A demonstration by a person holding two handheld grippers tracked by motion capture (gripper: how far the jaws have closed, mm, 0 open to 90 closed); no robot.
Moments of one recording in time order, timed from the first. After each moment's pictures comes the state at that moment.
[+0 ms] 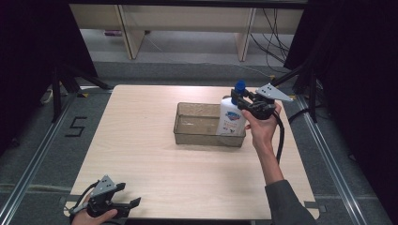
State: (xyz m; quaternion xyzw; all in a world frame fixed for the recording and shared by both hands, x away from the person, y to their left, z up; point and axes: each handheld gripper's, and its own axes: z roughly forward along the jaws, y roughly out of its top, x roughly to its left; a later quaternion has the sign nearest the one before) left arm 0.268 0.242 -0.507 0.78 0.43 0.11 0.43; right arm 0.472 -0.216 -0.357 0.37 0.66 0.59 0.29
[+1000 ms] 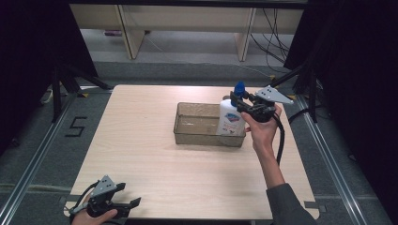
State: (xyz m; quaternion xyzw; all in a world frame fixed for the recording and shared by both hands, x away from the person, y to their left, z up) left arm 0.268 0.243 -0.506 0.79 0.42 0.12 0.43; right arm 0.463 -0.214 -0.355 0.37 0.66 0.58 0.29
